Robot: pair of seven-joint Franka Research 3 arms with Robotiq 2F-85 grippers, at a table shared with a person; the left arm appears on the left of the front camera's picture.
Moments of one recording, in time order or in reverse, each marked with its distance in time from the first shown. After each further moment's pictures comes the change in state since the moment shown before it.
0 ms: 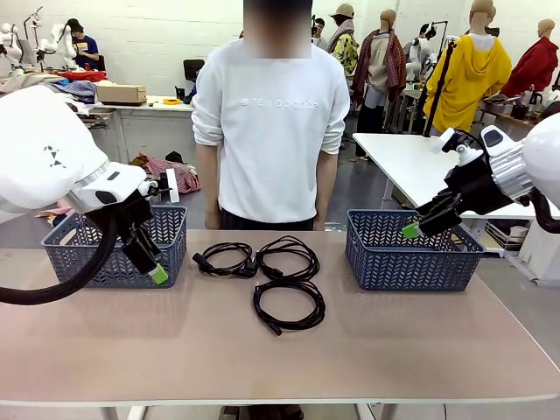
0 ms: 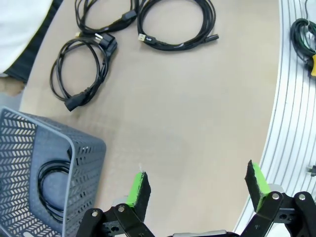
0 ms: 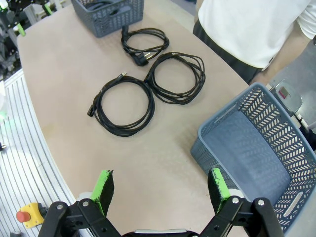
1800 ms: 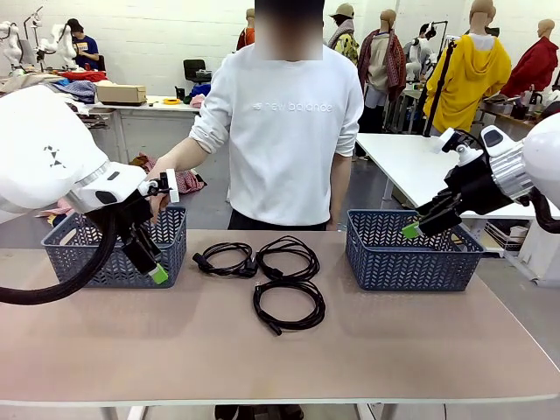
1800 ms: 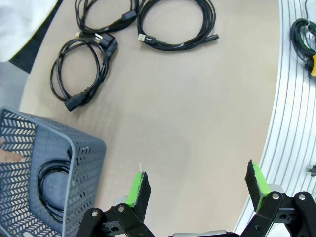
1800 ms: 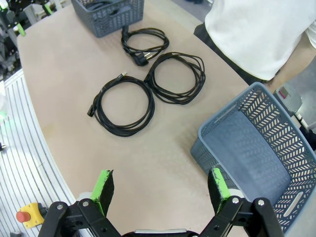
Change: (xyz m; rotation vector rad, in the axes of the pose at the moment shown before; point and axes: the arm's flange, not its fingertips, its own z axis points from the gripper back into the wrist) left arm 0.000 0.000 0.000 0.000 0.000 0.000; right arm 0.000 0.000 0.000 0.000 0.000 0.000
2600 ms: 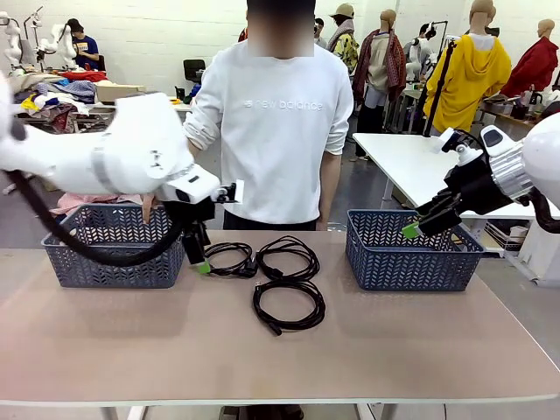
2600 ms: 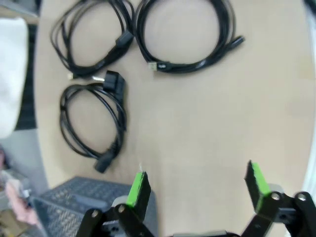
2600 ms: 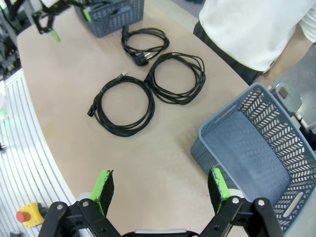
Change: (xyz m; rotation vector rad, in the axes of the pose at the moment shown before) left arm 0.112 0.049 -0.081 0.004 0.211 -0.310; right arm 0.001 0.001 0.000 -0.001 0.000 0.002
